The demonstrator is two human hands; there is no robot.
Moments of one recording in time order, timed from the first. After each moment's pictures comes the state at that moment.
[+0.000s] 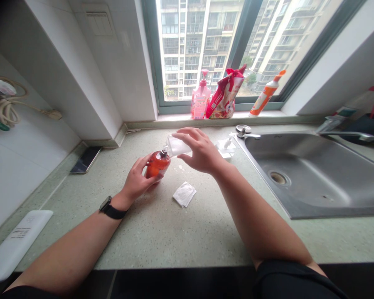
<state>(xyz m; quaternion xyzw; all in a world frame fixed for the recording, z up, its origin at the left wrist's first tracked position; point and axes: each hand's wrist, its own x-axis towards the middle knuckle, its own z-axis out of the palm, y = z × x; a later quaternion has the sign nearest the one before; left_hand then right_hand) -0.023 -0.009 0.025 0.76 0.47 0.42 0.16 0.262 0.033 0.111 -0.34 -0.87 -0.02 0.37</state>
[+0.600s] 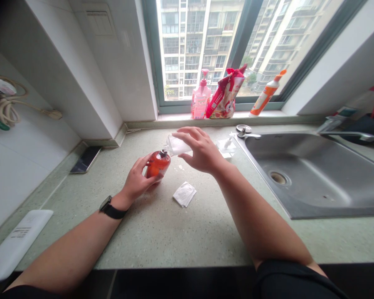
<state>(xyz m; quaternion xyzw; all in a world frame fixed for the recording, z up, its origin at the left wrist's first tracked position) -0.022 -0.010 0.026 0.75 0.47 0.43 0.17 0.262 0.033 0.112 -0.33 -0.87 -0.04 0.36</state>
